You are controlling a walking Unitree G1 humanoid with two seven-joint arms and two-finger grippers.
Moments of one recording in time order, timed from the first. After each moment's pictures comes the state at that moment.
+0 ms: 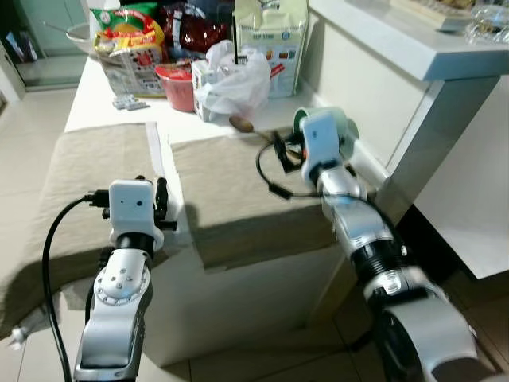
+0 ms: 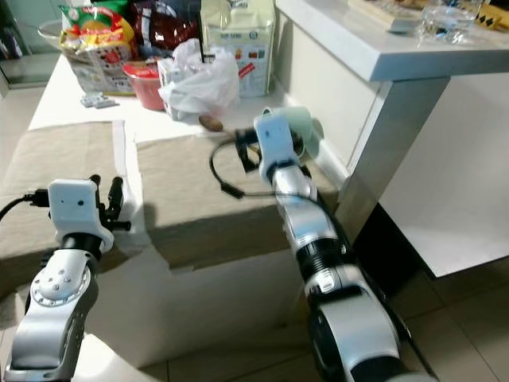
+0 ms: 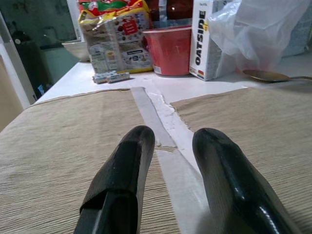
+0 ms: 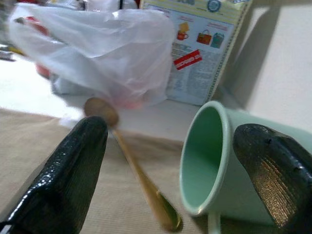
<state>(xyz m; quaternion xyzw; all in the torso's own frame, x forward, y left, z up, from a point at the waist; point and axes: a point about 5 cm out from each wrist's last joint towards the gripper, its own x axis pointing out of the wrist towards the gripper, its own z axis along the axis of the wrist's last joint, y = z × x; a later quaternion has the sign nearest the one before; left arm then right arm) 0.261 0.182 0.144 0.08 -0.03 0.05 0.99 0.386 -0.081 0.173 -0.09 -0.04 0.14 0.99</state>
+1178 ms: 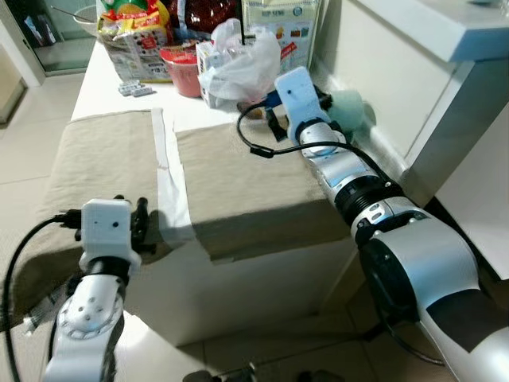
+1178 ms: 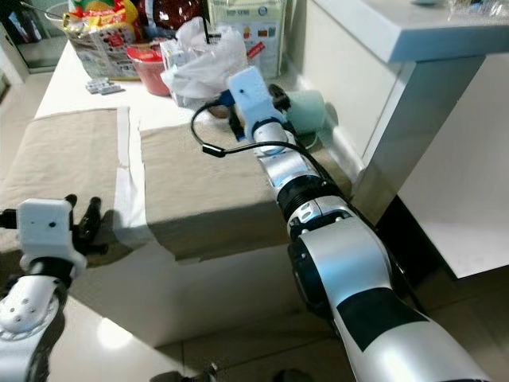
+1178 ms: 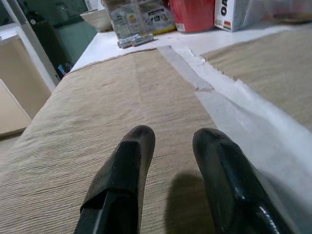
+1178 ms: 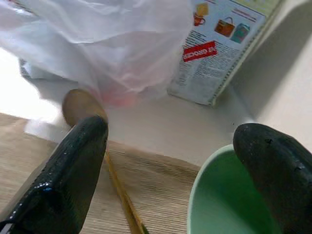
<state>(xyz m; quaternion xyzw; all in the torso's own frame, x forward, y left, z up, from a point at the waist) 0.221 0.202 0.148 0.12 0.01 0.05 0.99 0.415 -0.062 0.218 -0.20 -0.01 0.09 0.98</state>
